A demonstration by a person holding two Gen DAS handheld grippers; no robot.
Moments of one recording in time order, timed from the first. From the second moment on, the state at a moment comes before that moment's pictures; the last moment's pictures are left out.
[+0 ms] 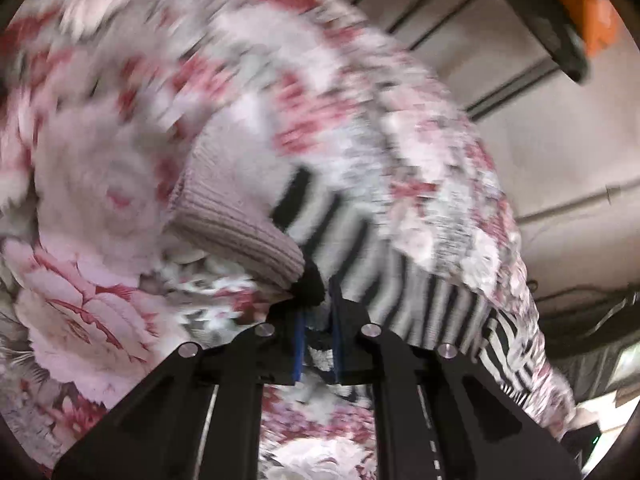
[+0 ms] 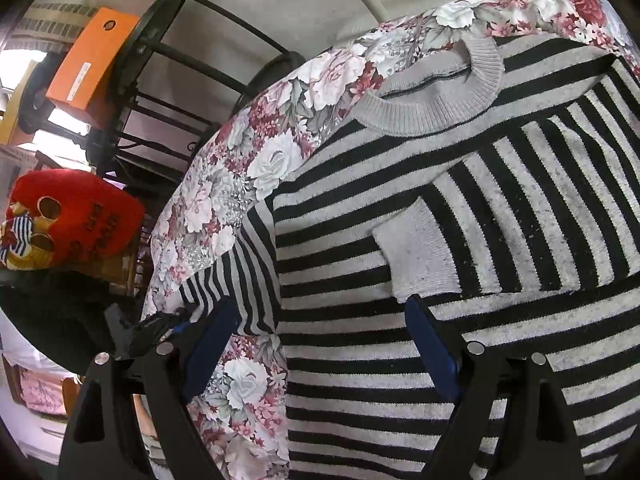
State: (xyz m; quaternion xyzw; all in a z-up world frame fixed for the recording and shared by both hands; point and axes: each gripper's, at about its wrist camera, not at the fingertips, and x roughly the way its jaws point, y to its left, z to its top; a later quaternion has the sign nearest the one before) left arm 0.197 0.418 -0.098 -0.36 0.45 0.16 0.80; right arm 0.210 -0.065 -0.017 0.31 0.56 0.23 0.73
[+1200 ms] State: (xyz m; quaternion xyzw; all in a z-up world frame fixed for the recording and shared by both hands) left arm 0.273 0.166 -0.029 -0.21 0.46 -0.01 0.87; right arm 0.203 -0.191 -0.015 0.40 0.52 0.19 0.73
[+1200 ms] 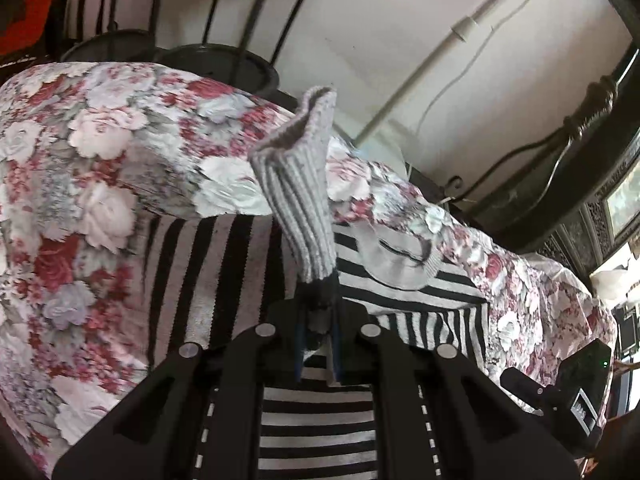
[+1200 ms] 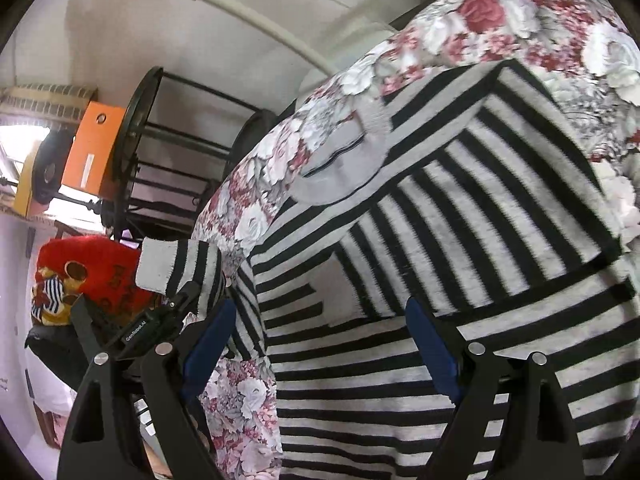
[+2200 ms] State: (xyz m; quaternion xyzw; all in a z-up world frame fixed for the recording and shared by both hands) left arm 0.276 0.055 -0.095 -0.10 0.55 -0.06 0.83; right arm 0.219 -0.223 -0.075 0.48 0.52 0.17 0.69
